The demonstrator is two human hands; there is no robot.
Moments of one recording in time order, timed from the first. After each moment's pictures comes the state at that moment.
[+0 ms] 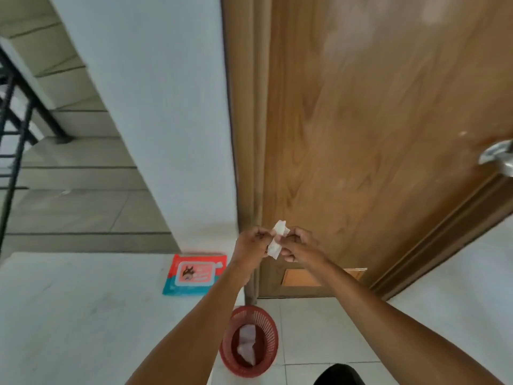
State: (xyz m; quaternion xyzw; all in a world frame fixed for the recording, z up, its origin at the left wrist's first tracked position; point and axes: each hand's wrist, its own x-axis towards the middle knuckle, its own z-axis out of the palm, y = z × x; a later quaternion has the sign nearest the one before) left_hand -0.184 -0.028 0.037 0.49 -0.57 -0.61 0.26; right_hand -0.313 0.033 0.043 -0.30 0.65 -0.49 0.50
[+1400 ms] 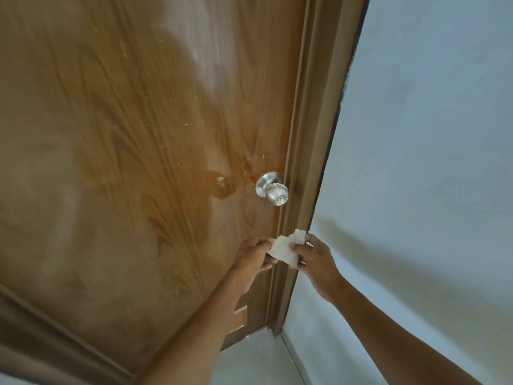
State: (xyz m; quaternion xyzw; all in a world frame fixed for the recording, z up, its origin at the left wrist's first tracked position) left_hand -0.608 0.106 0.083 0.35 -0.58 -0.73 0.11; right_hand -0.703 0.230 0.070 -0.17 0.64 -0.67 0.33
